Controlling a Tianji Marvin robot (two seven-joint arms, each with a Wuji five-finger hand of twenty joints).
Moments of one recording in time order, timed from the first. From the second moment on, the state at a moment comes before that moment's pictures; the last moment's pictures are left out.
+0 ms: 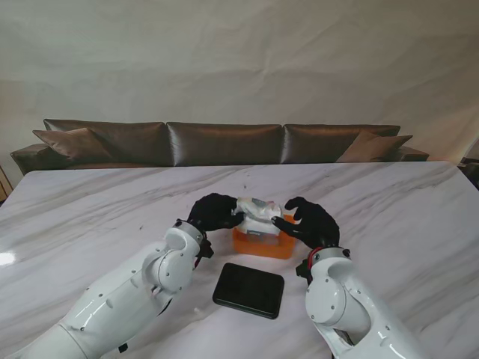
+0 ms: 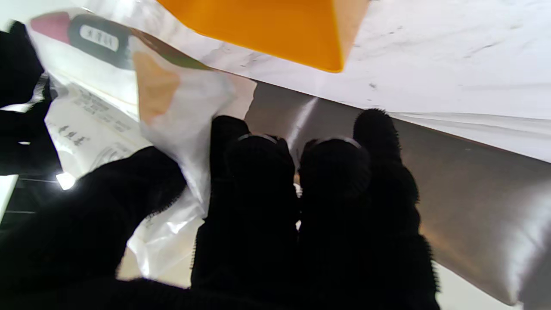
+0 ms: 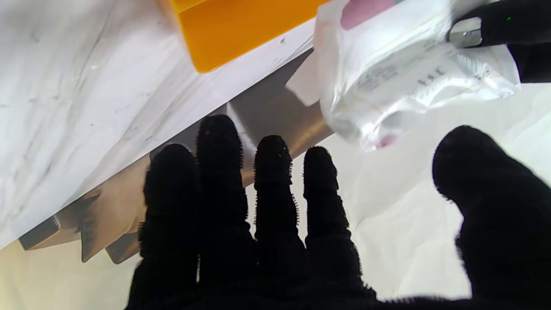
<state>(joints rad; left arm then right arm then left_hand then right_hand) 1.12 -1.22 -0.73 -1.24 0.56 0.02 0.28 -1.58 -1.19 1.13 -1.71 -0.61 0.38 -0.31 0.31 -0.44 0.89 0.30 0.92 -0.17 1.06 0.93 1.24 -0.19 1.10 0.86 1.18 -0.03 1.25 0.82 1.09 -0.04 -0.25 0.46 0.20 -0.53 0.86 0.06 0.49 0.01 0.68 0.44 0.69 0.07 0.77 0.67 0.80 0.16 0.86 0.61 0.55 0.15 1.44 0.54</state>
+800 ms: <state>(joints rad) 0.92 -1.27 -0.61 -1.18 0.28 0.33 0.02 -1.64 -1.19 1.20 -1.70 -0.66 0.38 -0.35 0.33 -0.41 0.82 0.35 0.95 -0.15 1.08 0.88 1.28 -0.18 1.10 0.81 1.19 -0.03 1.32 0.75 1.09 -0.04 -0.25 0.55 0.19 -0.53 0.84 0.09 0.49 0.01 0.68 0.42 0.68 0.07 0.77 0.66 0.78 0.16 0.85 0.61 0.54 0.15 1.43 0.55</state>
